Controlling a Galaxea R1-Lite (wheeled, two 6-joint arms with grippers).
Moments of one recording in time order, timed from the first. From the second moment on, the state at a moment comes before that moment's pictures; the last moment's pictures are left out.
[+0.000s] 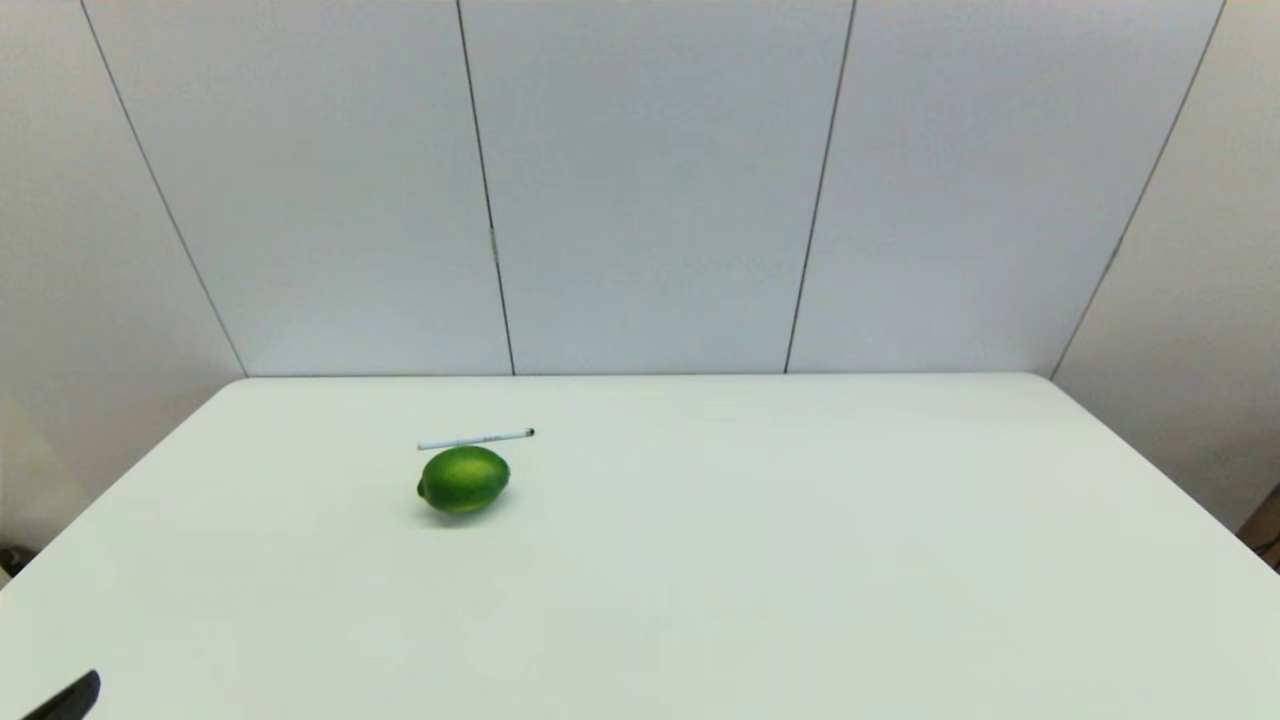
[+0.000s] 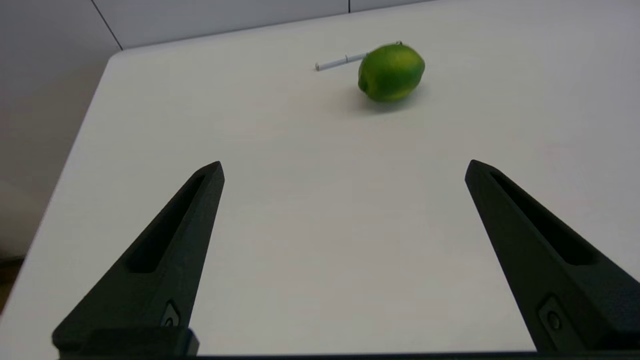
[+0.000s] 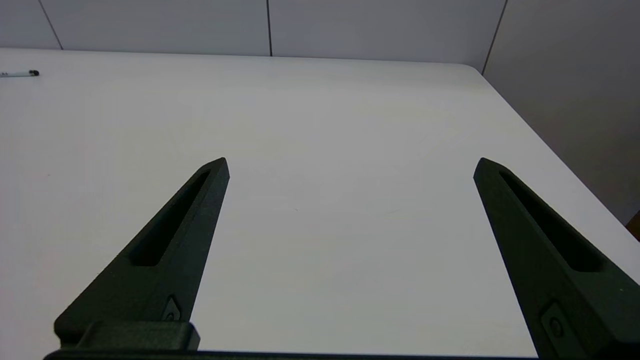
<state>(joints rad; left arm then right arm) -0.01 0.41 -0.40 0.21 -0.14 0.13 0.00 0.00 0.00 -0.03 0.02 -0.03</state>
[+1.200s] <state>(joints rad) -0.01 0.00 0.00 -0.01 -0.06 0.16 0.00 0.00 0.00 -0.03 0.02 -0.03</state>
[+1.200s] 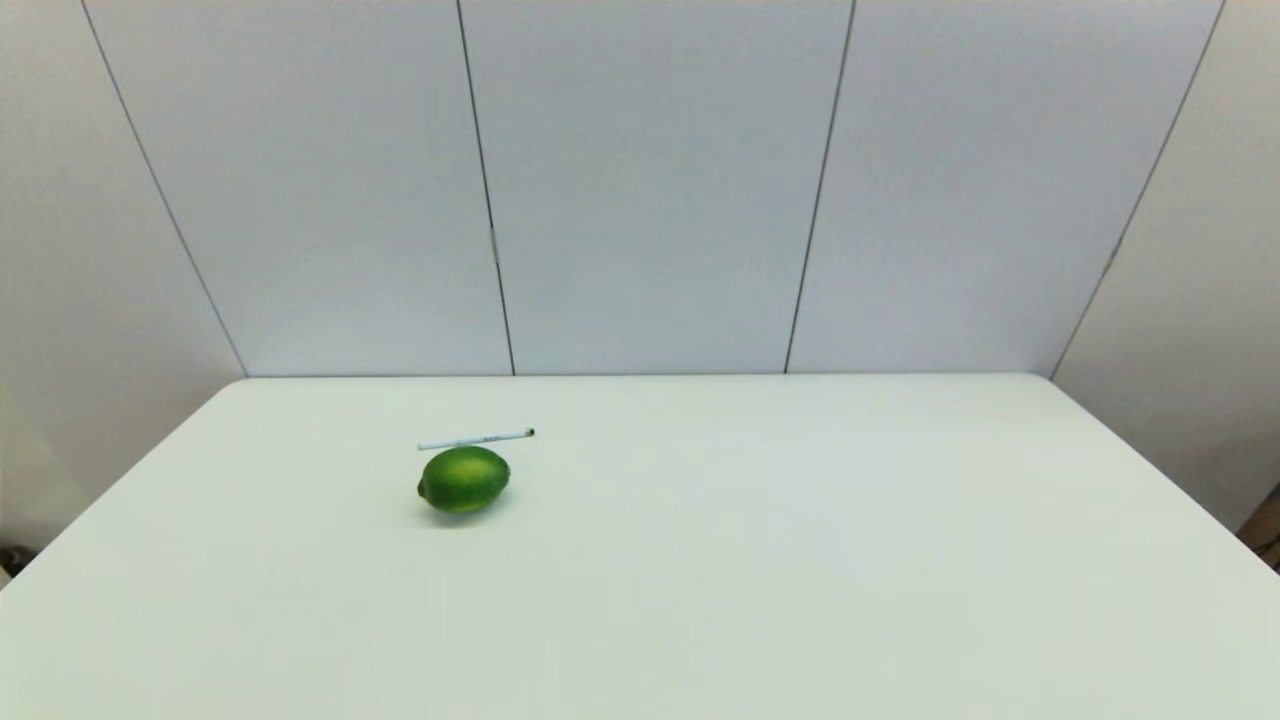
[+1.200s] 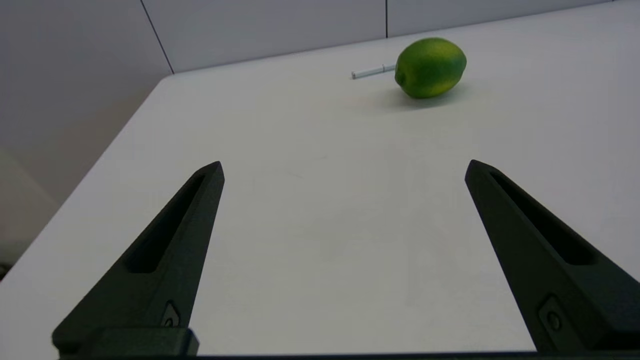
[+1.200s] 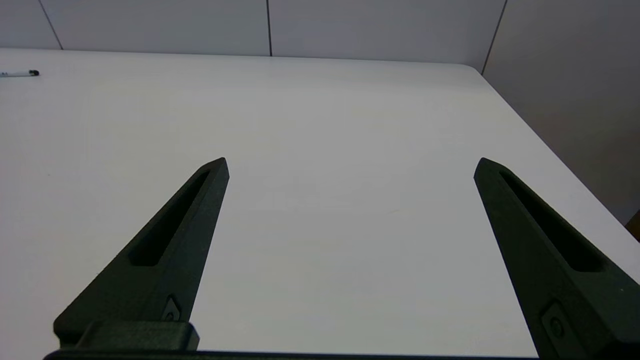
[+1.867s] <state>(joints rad) -0.01 0.00 0.00 -0.01 -0.03 0.03 0.00 0.00 0.00 -0.03 0.02 -0.03</state>
